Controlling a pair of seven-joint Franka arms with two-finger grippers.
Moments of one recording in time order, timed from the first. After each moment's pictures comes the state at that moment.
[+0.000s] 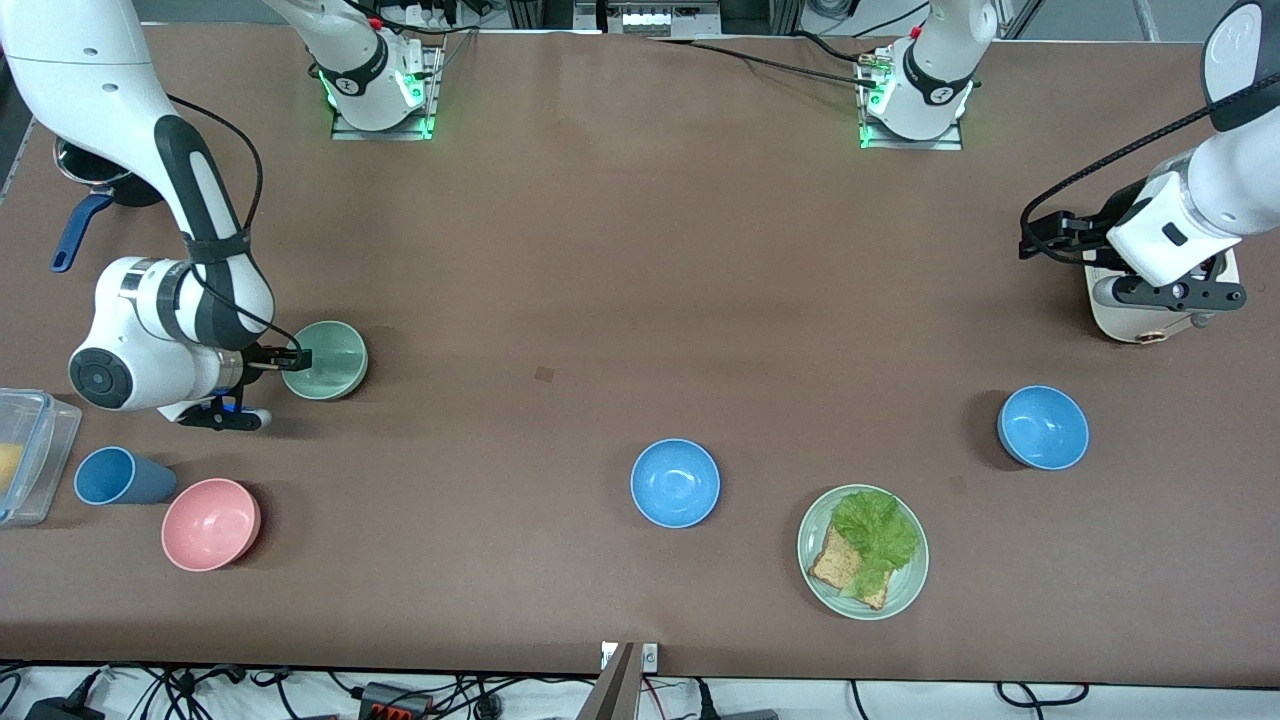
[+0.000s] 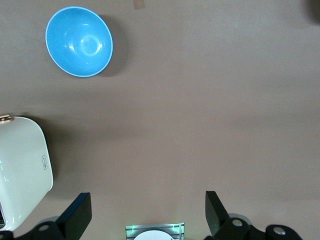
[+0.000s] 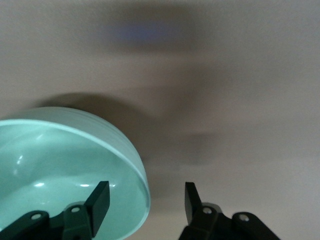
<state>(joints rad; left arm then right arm) 0.20 0.03 -0.23 -1.74 -0.04 1.54 0.00 -0.01 0.59 -0.08 -1.79 0.01 1.97 -0.02</state>
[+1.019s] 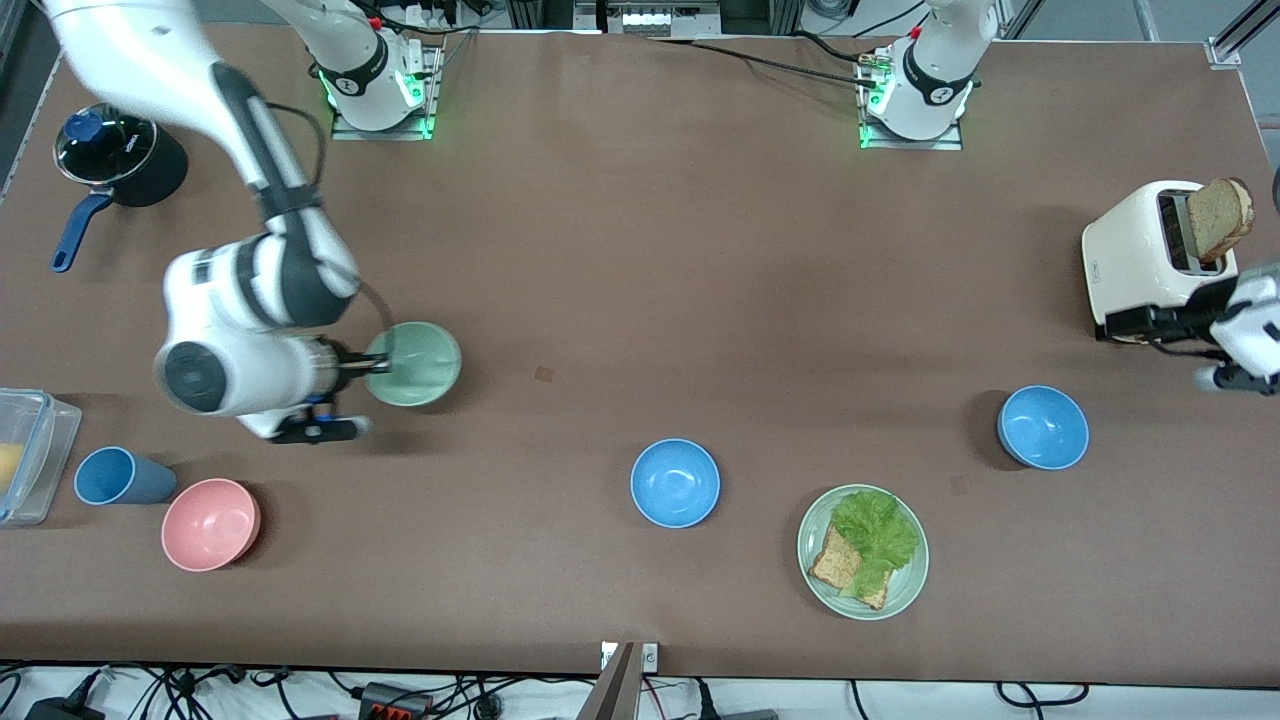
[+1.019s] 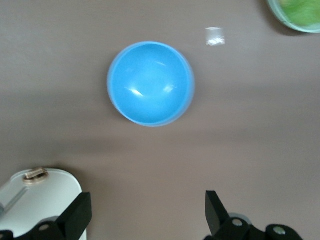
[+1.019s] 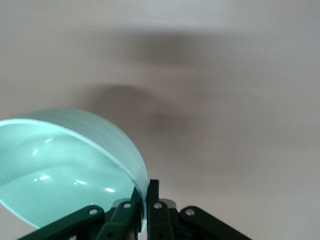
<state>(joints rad) 0.47 0.33 -0.20 -1.74 0.00 1.90 0.26 0.16 0.55 0.15 -1.58 0.02 1.82 0.22</state>
